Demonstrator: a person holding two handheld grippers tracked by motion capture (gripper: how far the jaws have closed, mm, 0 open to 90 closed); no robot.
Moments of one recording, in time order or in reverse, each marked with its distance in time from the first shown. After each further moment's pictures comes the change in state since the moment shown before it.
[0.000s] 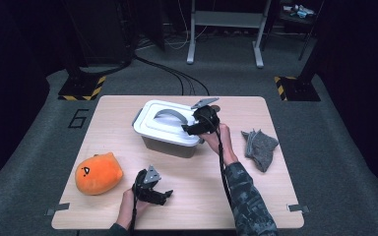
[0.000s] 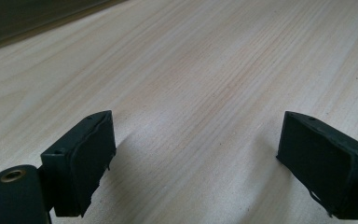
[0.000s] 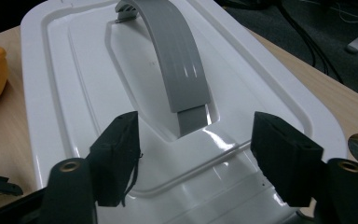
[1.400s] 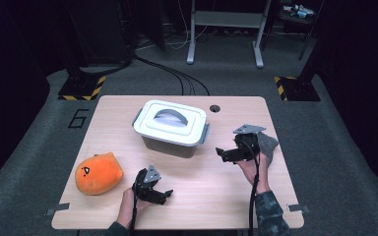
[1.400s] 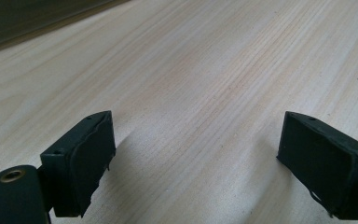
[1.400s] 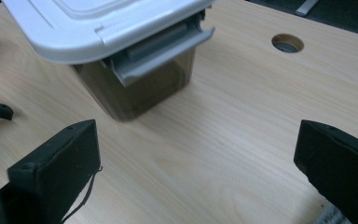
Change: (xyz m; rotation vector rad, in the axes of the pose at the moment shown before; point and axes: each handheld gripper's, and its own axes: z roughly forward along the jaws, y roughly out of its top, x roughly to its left) left arm 0.002 0.001 0.000 0.007 -0.009 0.012; right arm -0.015 -0.108 -0.089 -0.032 -0.130 0.165
